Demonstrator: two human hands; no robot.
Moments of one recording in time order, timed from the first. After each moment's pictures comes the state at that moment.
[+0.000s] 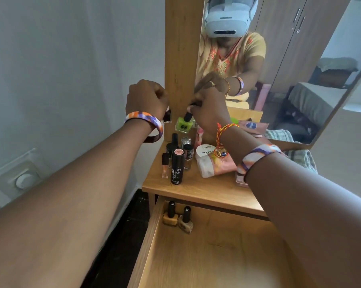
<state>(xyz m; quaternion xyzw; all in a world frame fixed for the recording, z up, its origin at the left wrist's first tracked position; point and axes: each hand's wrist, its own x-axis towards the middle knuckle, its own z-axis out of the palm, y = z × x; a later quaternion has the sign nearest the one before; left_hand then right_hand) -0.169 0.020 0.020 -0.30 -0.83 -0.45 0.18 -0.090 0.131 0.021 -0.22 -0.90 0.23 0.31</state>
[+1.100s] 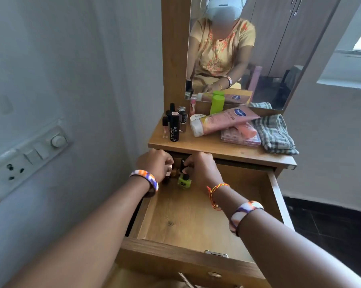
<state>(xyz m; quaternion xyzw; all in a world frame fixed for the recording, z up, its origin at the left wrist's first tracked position) -0.046 -0.075 -0.098 -0.39 -0.90 -0.20 -0.05 0.046 0.030 -0.107 -0.29 -0.92 0.25 0.11</state>
